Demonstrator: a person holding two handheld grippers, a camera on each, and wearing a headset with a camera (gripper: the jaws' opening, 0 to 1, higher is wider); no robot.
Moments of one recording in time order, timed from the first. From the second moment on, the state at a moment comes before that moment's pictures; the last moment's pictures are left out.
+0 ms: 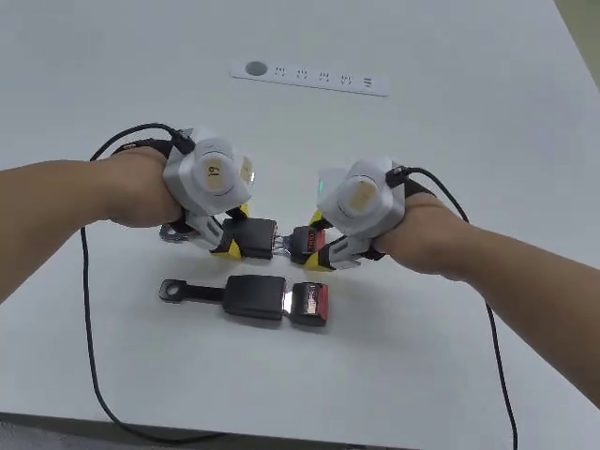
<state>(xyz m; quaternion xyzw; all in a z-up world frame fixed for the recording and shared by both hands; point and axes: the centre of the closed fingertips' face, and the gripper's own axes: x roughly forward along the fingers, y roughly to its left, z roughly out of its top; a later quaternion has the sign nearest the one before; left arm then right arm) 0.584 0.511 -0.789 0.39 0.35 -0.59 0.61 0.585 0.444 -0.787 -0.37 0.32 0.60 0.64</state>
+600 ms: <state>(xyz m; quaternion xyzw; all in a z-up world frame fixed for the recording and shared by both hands) 0.586 0.512 -0.790 0.39 0.36 -0.59 0.61 0.587 0.463 -0.789 -0.35 0.33 0.60 0.64</state>
